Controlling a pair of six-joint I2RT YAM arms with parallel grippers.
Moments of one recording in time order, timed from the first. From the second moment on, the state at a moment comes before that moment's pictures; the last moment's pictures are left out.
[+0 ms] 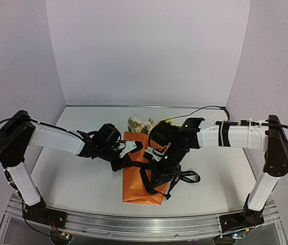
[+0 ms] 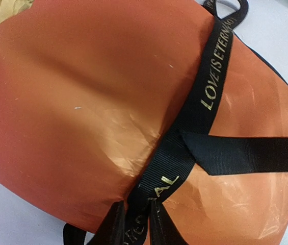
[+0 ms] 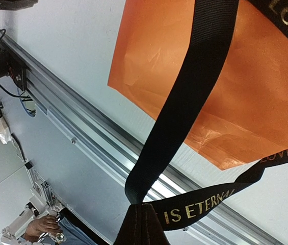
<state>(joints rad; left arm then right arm) -0.85 1.74 0.96 -0.07 0.27 0.32 1.02 1.79 1.39 -0.89 -0.51 0.64</state>
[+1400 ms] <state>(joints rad) -0.85 1.69 0.99 0.01 0.19 0.26 0.94 1.81 1.32 -0.87 -0.43 0.70</state>
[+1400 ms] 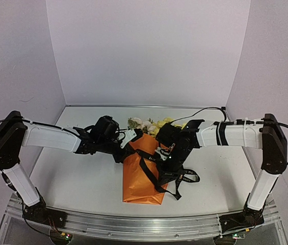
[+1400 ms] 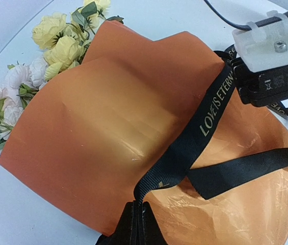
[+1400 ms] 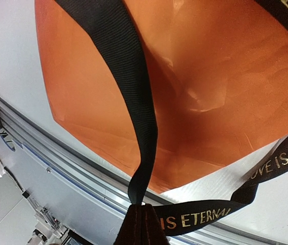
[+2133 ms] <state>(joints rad) -0.84 1.65 0.99 0.01 0.18 0.26 0.94 1.79 1.31 -0.90 -0.44 0.70</state>
